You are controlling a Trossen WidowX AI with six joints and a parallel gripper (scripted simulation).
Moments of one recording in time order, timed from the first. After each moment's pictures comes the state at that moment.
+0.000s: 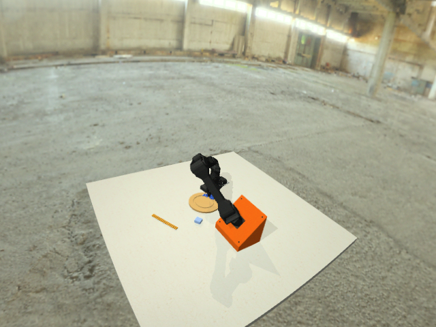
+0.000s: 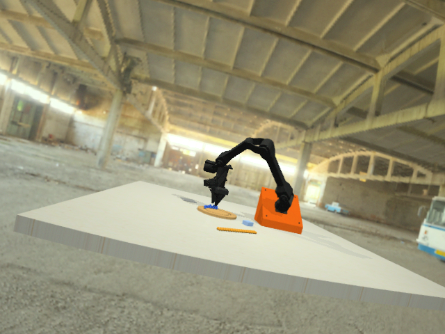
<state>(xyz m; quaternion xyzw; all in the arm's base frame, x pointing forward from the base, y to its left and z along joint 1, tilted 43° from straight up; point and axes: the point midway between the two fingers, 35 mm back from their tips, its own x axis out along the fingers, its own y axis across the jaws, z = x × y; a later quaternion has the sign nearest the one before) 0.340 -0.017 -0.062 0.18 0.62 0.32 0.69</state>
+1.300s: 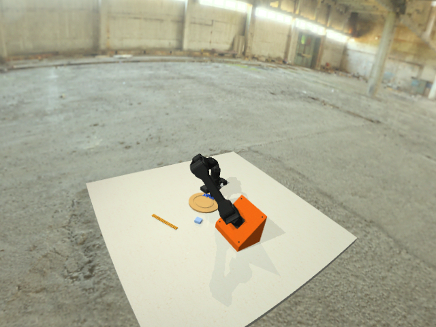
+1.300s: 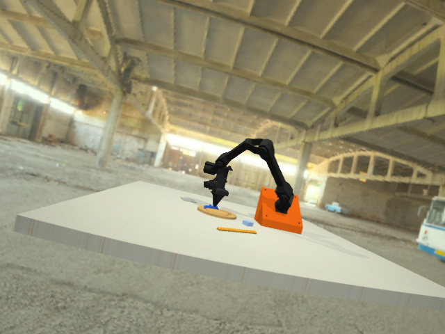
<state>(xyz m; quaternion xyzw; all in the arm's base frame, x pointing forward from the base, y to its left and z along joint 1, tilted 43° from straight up) 0.337 -0.013 -0.067 0.18 0.63 0.32 0.68</state>
